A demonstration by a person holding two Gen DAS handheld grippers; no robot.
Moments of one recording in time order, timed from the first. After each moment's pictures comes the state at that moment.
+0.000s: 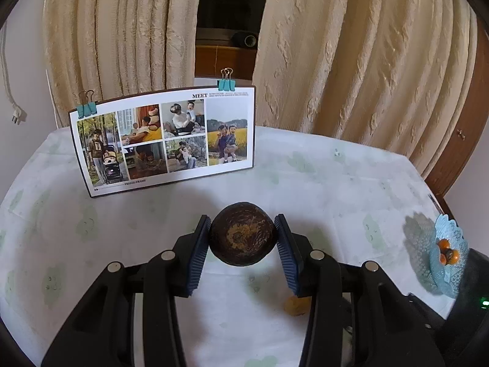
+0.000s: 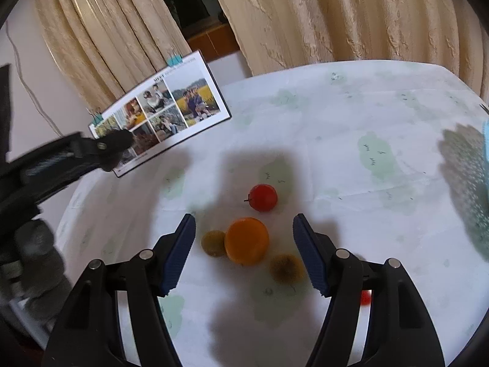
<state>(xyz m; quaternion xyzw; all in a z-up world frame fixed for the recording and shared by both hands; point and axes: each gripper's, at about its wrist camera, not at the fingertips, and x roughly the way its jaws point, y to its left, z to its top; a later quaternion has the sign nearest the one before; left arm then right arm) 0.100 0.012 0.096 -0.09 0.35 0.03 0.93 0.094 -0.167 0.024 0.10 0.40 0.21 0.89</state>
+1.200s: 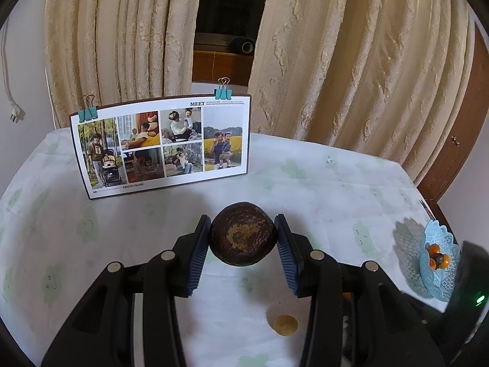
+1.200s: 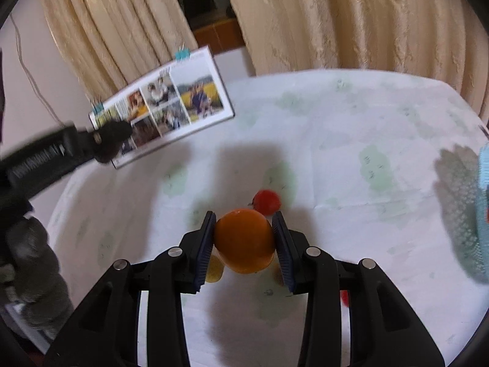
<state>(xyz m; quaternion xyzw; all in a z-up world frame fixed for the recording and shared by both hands) 0.094 0.011 0.107 -0.10 0.34 0.02 0.93 0.095 -0.167 0.040 0.07 0.40 0.21 0.89</state>
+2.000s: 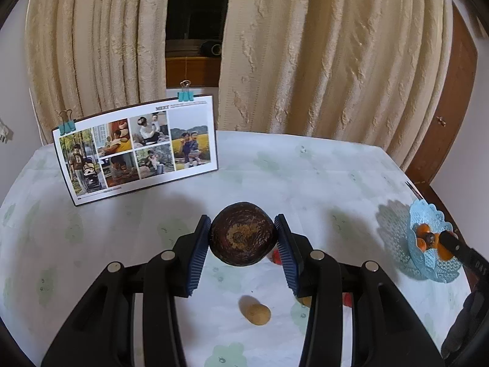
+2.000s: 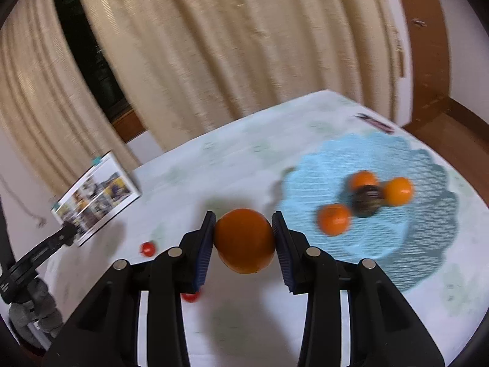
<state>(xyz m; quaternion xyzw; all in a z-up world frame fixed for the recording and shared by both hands) 0.081 -0.030 0.111 -0.06 0.34 -0.02 0.94 0.050 -0.372 0.078 0.18 0.32 0.03 0.93</state>
